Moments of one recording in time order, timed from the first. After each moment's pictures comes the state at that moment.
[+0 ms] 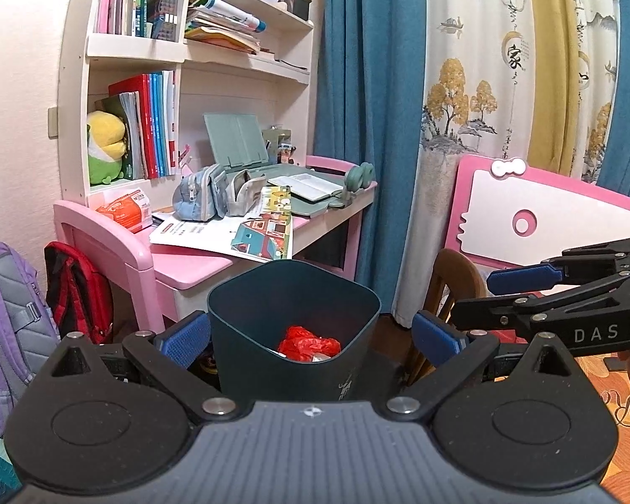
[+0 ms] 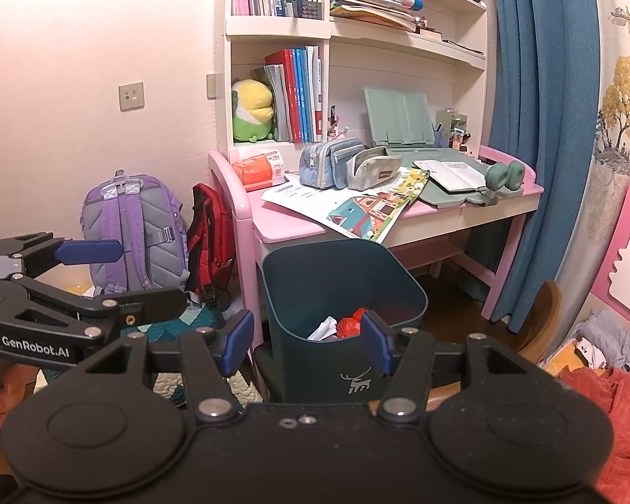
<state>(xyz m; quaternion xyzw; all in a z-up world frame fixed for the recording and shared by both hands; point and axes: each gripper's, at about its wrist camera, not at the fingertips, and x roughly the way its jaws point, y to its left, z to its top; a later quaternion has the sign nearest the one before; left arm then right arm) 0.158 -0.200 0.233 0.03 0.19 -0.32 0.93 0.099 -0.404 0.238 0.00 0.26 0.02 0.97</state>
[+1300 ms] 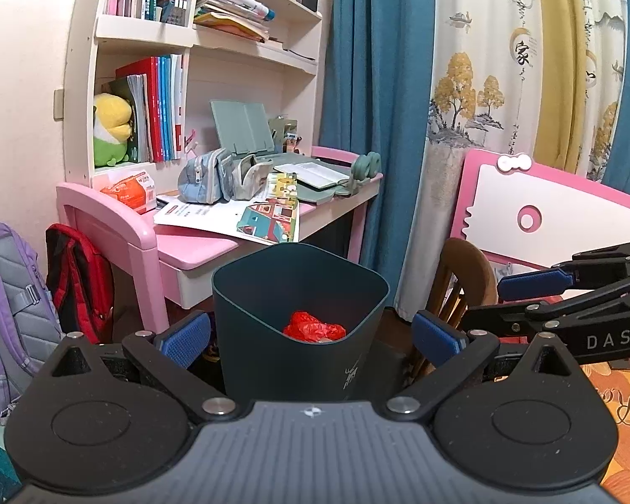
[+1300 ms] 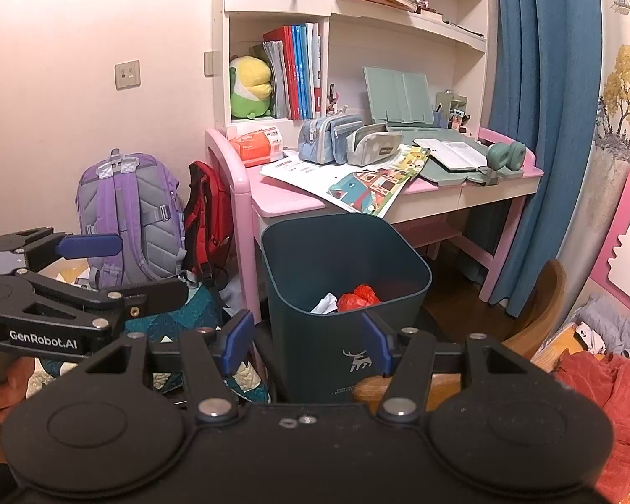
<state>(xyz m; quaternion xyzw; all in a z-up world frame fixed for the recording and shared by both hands) 0.166 -0.193 0.209 0.02 0.20 -0.31 0.93 0.105 -0.392 0.223 0.00 0.29 0.01 0.96</state>
